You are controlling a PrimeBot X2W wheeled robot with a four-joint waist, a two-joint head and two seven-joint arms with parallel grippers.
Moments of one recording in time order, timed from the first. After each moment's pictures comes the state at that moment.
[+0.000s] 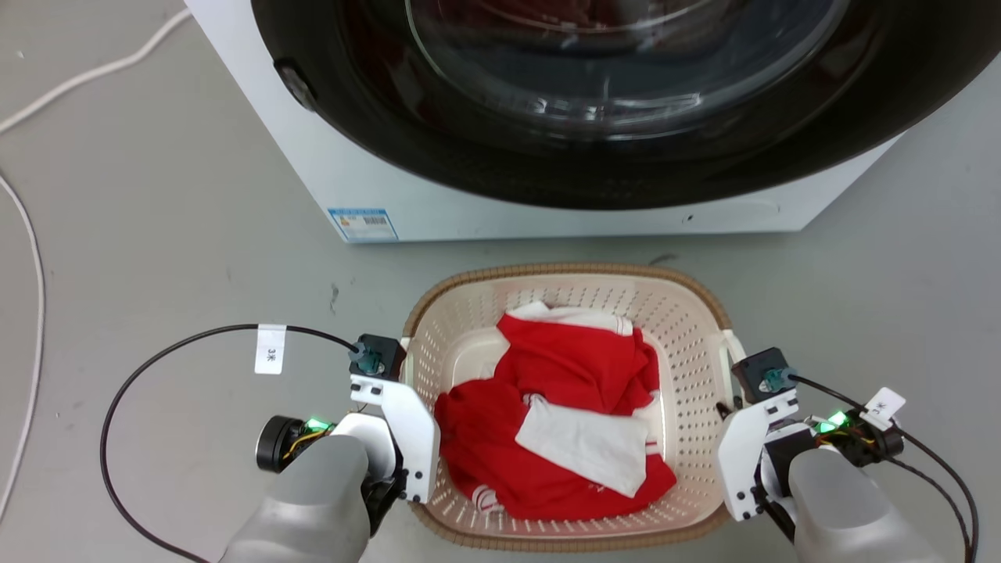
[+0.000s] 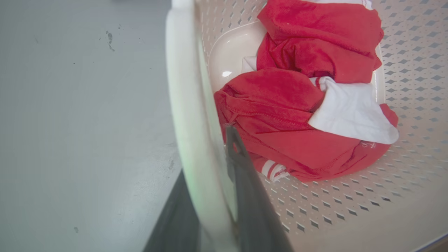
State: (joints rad) left arm -0.75 0.06 -0.79 1.29 -0.73 -0.12 0.03; right arm -0.65 -0.05 -0.01 1.29 -0.31 0.13 -0.11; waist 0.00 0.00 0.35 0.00
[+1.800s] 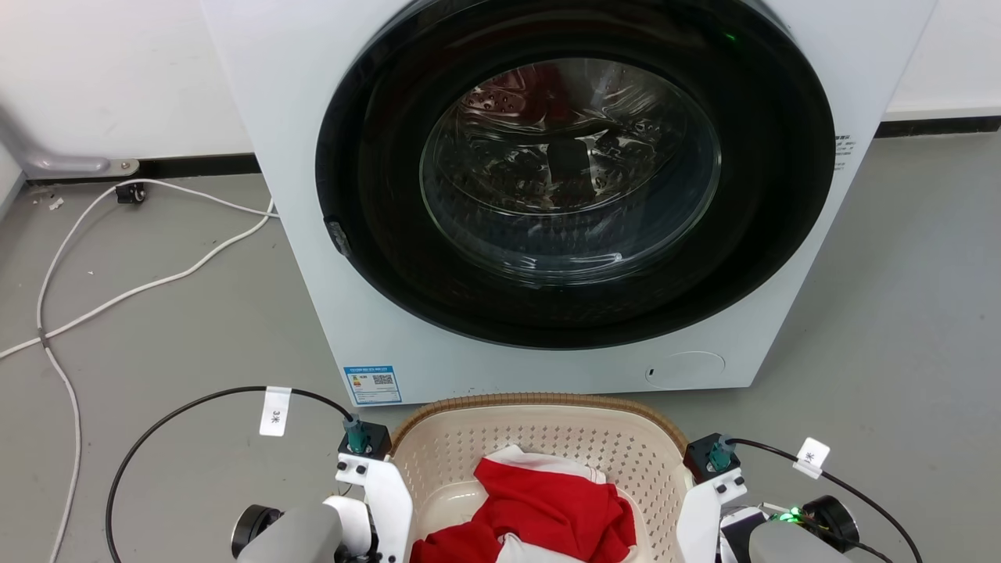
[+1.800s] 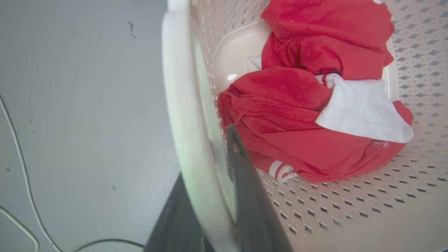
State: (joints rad) left arm -0.62 0.15 -0.99 1.22 -0.92 -0.13 0.32; right arm -0.54 -0.06 0.68 1.28 0.39 0.13 0.20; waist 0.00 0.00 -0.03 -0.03
